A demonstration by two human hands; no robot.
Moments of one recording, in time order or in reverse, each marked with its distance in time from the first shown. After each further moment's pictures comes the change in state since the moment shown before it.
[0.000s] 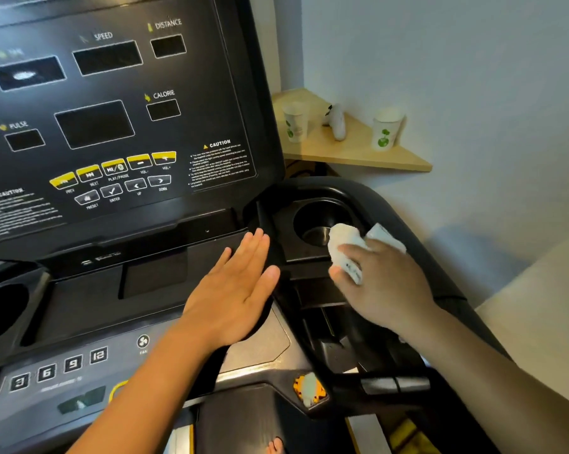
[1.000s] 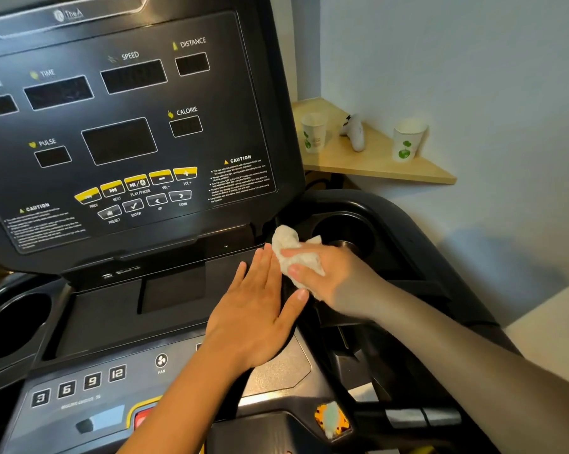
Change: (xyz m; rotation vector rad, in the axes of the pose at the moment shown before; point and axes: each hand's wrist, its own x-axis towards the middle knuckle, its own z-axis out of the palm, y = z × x) left_hand 0.006 0.001 0.007 0.112 -0.013 -0.048; right_hand 0.058 -0.055 0.015 0.636 -0.461 -0.056
